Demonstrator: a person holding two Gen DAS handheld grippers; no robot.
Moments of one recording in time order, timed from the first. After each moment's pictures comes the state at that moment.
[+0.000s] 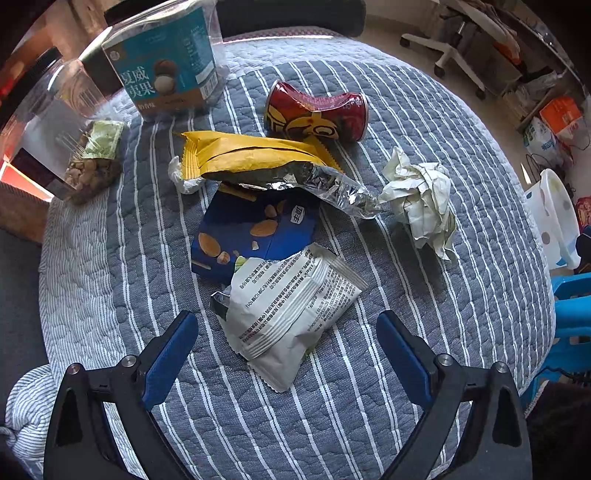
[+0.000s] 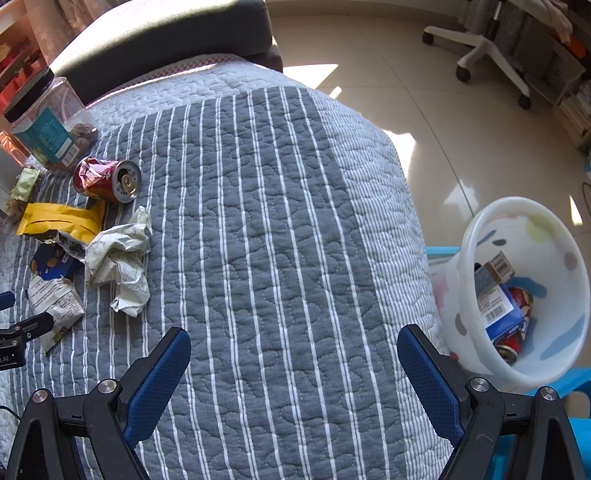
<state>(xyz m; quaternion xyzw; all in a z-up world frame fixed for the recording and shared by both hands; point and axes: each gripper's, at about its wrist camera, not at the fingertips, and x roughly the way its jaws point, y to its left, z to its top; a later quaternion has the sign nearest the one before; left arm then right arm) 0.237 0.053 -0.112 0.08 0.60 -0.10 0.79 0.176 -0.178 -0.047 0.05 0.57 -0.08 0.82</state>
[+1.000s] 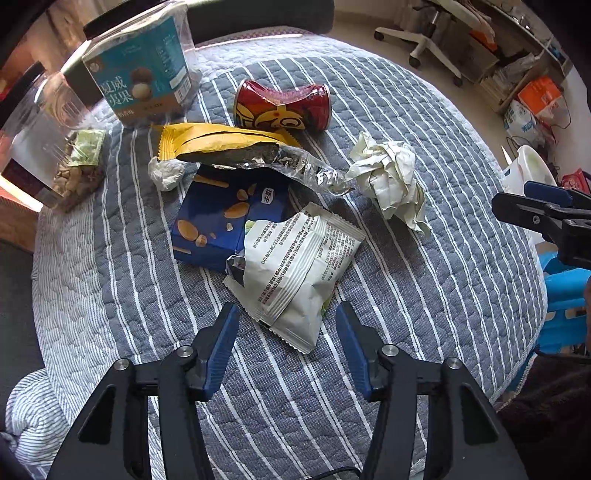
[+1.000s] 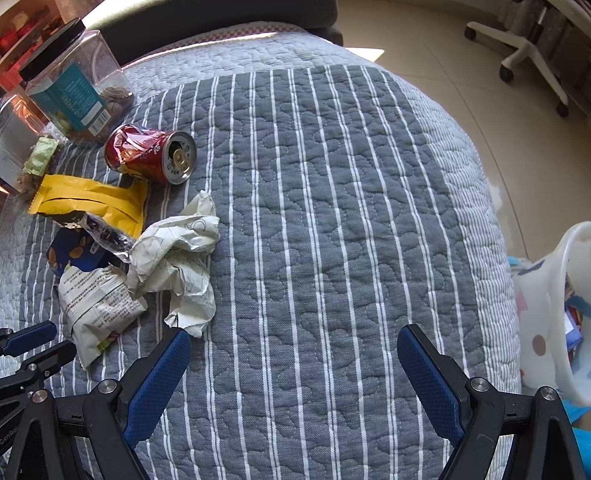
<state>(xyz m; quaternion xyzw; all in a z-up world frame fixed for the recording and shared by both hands) 0.219 0.046 -0.110 0.08 0.60 -0.13 0.79 0.220 -0.114 -0.081 0.04 0.59 -0.05 0.80</state>
